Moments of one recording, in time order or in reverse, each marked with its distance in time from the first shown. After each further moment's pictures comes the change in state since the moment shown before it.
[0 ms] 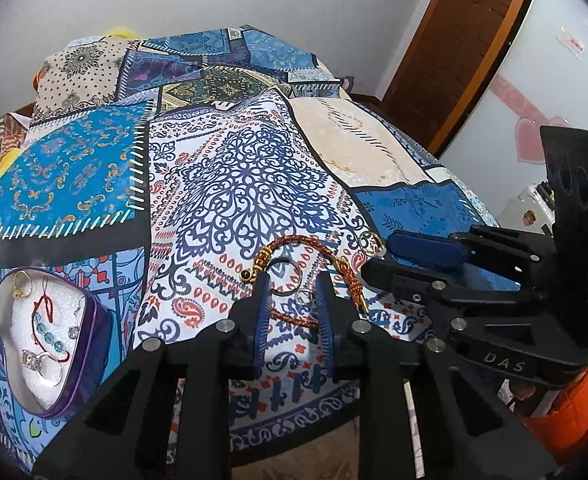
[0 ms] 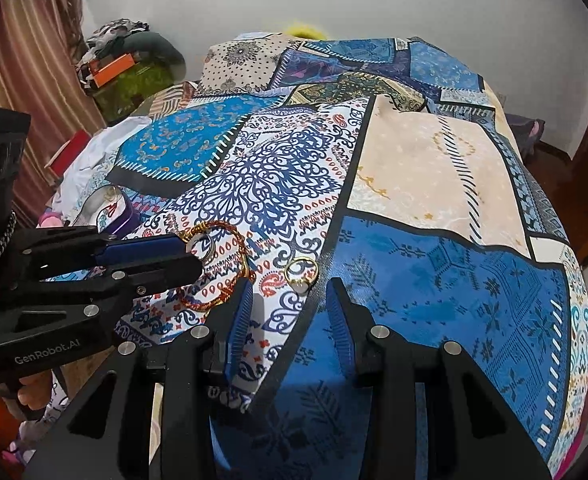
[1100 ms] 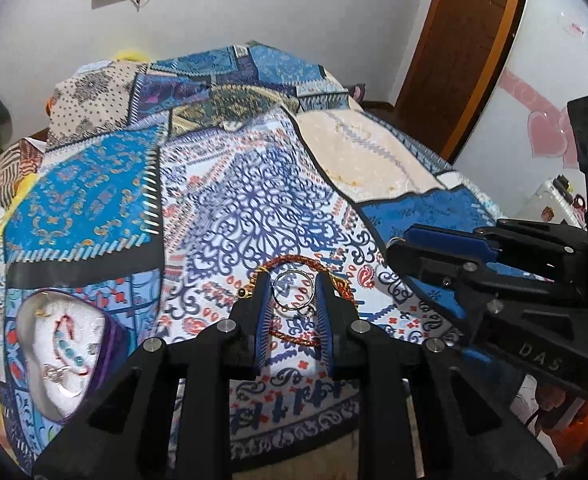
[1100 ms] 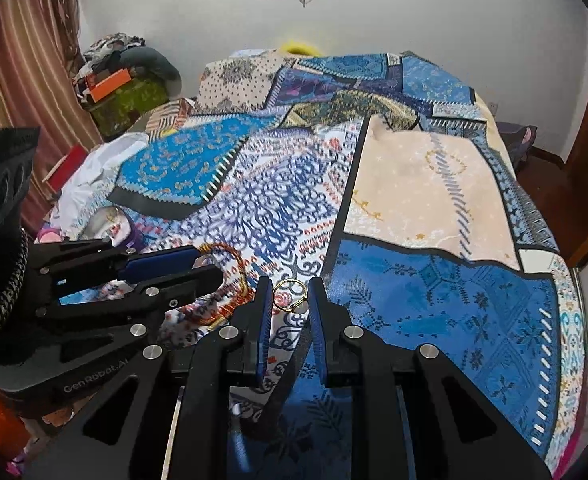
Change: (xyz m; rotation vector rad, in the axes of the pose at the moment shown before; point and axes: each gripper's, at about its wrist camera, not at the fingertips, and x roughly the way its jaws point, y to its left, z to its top) left arm -0.011 -0.013 0.004 0.051 -0.057 0.095; right arm -0.020 0.004 0.010 0.023 -0.067 -0.018
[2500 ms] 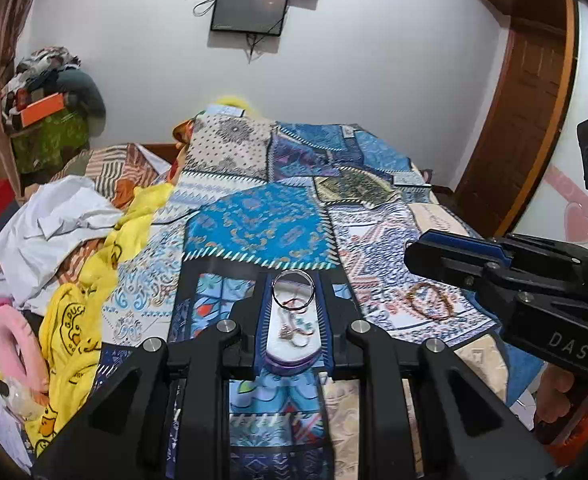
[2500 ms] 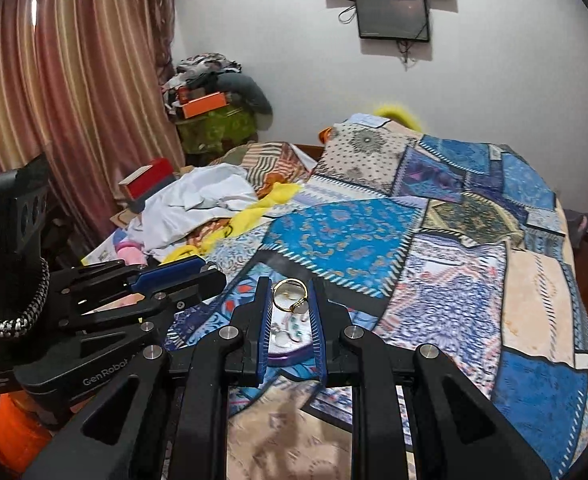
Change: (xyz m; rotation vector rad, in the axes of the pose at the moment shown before) left arm -0.159 0.128 -0.049 -0.207 -0.248 0.192; right arm -0.019 0.171 0.044 -0.200 -0.145 0.191
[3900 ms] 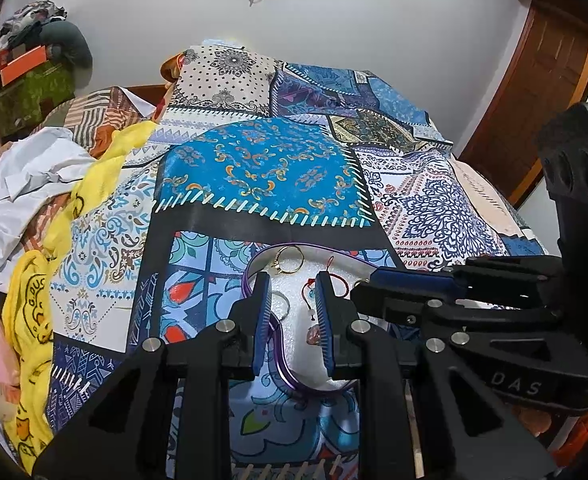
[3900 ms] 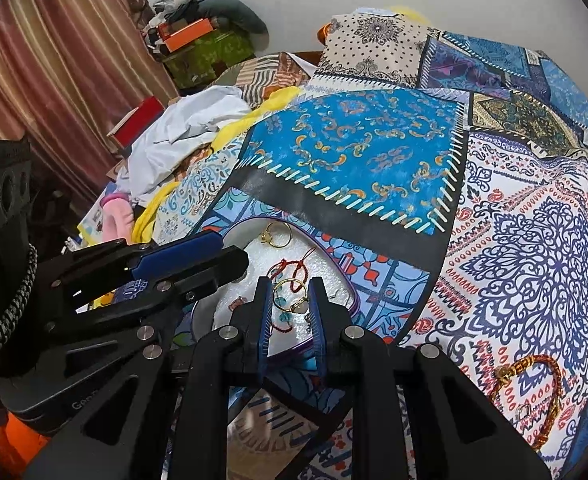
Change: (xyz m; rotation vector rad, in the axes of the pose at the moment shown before) left arm 0.103 0.025 -0.019 -0.030 0.176 -0.033; right arm 0.112 -0.033 -0.027 0.117 0.294 0.086
